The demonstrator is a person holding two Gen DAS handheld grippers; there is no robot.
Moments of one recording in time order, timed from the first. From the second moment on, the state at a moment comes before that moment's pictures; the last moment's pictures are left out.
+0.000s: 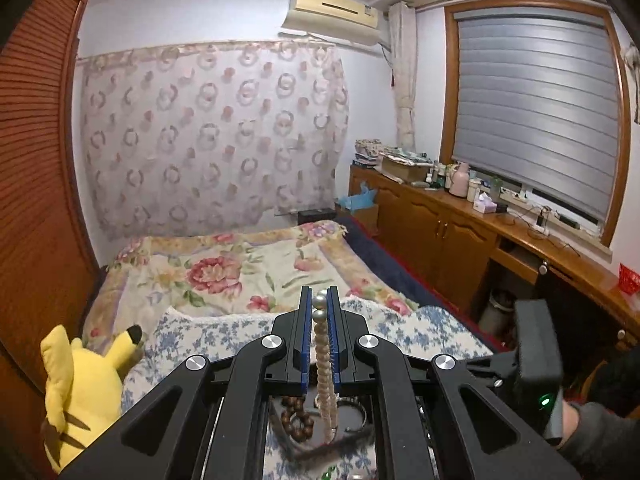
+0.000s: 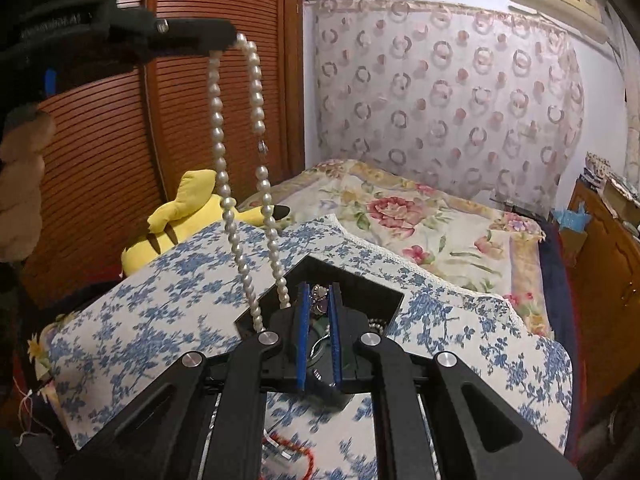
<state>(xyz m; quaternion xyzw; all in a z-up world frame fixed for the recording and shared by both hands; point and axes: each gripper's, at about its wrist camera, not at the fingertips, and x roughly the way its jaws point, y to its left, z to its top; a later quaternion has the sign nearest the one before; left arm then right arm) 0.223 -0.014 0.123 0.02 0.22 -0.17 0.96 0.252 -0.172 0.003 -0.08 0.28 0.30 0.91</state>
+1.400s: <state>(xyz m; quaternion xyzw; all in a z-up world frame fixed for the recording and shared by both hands) 0.259 -0.003 -0.012 0.02 0.31 -0.15 0.94 0.296 -0.186 -0.051 -0.05 0.32 0.28 0.90</state>
